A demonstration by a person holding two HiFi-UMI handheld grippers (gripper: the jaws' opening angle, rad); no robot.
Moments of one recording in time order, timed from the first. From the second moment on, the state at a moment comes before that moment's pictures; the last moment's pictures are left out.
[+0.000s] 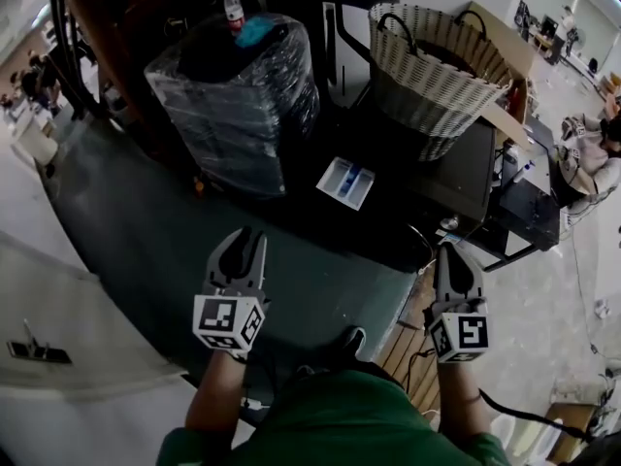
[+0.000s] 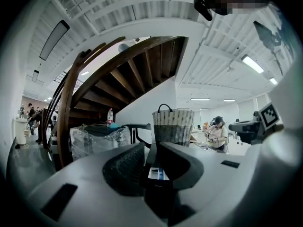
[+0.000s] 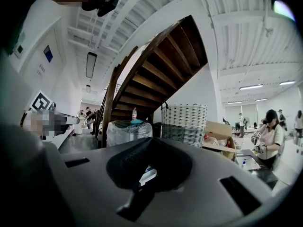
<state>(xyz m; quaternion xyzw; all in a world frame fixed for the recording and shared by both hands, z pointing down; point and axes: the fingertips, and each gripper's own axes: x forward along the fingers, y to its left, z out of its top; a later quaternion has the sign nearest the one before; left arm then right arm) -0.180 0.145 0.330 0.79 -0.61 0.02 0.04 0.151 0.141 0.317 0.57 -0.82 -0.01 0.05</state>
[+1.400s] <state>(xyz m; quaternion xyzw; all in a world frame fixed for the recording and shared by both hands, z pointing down) -0.138 -0.069 0.385 0.82 -0.57 0.05 0.08 0.157 -0.066 0.338 0.57 -0.82 0.00 0.08</state>
